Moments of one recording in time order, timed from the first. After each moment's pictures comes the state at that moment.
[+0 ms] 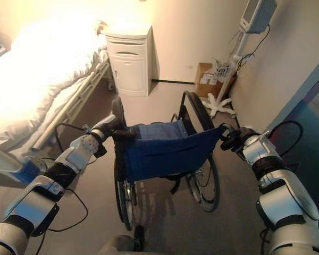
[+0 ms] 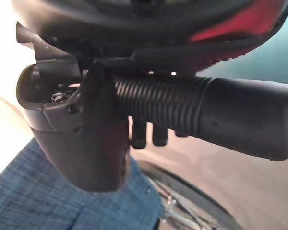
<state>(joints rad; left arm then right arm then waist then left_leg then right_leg) -0.76 0.47 -0.50 0.64 0.26 0.27 -0.16 -0.83 -0.75 0.55 0.89 0.09 0.49 0.16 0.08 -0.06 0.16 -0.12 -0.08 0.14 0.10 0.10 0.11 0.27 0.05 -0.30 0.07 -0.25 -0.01</state>
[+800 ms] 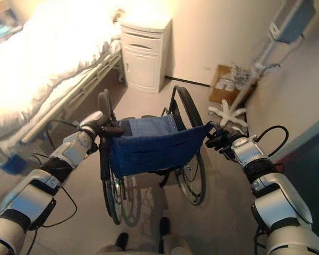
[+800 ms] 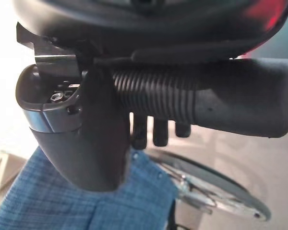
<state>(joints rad) -0.87 0.51 -0.53 0.77 0.29 0.32 -0.06 -0.85 -0.70 0.53 0.75 0.29 0.57 0.04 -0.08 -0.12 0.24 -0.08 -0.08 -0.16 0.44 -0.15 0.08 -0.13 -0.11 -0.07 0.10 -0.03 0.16</state>
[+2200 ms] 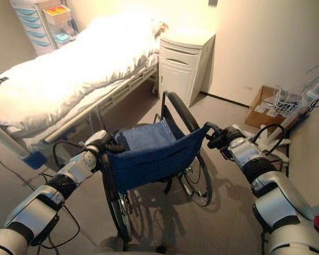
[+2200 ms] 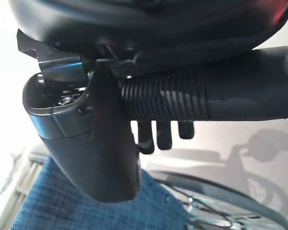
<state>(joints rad) -0.65 0.46 -0.56 0.78 0.24 0.27 0.02 -0.81 -0.73 0.65 0.73 0.36 0.55 -0.09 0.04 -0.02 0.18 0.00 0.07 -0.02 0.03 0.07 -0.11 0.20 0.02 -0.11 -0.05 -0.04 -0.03</state>
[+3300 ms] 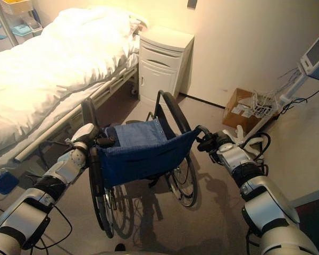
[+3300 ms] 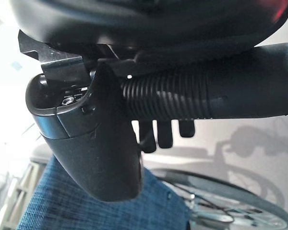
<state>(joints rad) -0.60 0.53 -0.46 0.71 0.28 0.24 0.08 -0.74 -0.62 0.58 0.74 0.45 0.54 -0.17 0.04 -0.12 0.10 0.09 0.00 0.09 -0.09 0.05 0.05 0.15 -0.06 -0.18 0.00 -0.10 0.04</state>
